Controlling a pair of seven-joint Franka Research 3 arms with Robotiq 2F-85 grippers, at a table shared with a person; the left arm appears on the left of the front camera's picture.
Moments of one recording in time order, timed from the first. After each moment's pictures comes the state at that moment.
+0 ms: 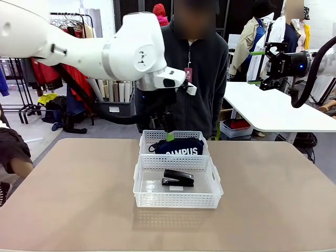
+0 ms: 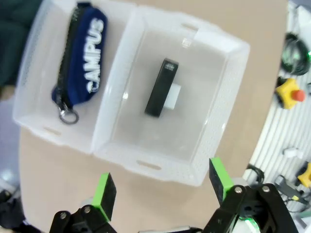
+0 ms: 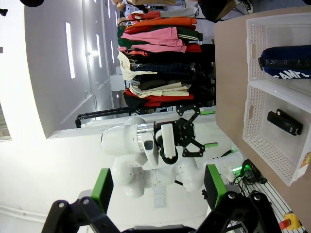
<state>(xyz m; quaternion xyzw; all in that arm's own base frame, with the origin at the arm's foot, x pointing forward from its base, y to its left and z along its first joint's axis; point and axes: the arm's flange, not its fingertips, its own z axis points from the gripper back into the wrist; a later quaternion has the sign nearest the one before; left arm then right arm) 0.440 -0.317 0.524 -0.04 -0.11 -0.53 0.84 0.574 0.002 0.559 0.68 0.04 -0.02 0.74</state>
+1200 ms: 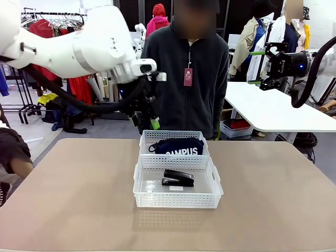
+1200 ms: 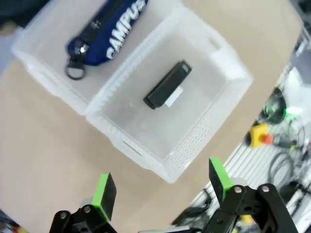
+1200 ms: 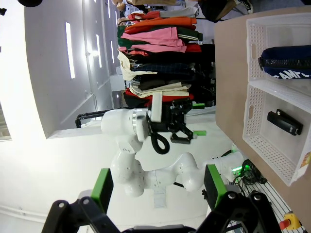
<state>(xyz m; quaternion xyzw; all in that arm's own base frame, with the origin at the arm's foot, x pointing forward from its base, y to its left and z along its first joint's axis) 0.465 -0.254 0.538 -0.15 -0.09 -0.33 0.93 0.574 0.002 0.559 0.68 0.04 -0.02 0.74</state>
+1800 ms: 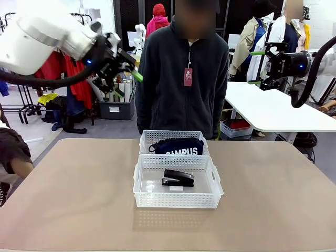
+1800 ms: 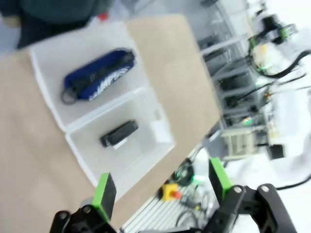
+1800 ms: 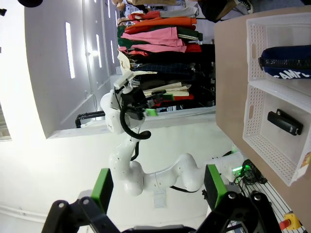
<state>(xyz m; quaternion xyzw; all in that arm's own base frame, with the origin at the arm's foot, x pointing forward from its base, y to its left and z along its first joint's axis) 0.492 -0.135 0.609 -0.40 -0.14 -0.12 0.90 0.574 0.002 0.559 0.68 0.04 -0.02 0.74</state>
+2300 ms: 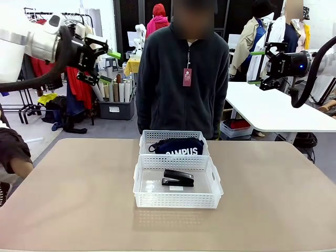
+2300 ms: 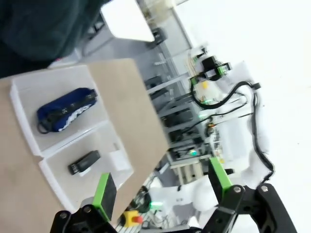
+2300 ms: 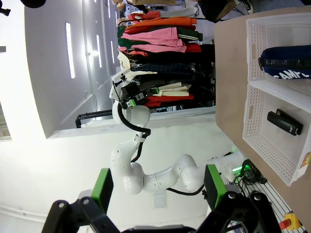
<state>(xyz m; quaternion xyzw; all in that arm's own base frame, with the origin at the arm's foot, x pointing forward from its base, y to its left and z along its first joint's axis) 0.496 -0.060 0.607 -0.55 -0.17 -0.07 0.81 0.574 0.002 0.559 0.68 0.04 -0.02 0.74</state>
